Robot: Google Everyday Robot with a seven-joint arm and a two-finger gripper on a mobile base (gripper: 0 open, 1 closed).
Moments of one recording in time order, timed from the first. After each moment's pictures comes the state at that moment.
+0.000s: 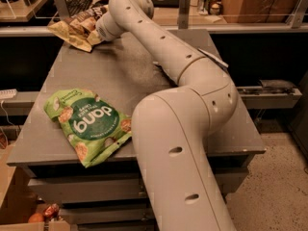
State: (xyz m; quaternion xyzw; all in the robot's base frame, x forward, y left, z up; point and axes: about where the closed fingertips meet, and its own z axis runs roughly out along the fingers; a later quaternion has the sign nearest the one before) arm 0.890 0.204 0.854 -0.42 0.78 0.15 0.44
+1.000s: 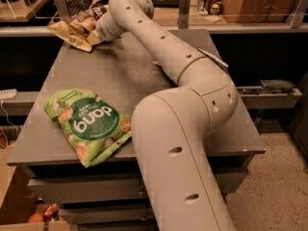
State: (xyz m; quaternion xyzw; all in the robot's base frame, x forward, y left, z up) arm 0.890 0.204 0.854 -0.42 0.78 0.15 0.44
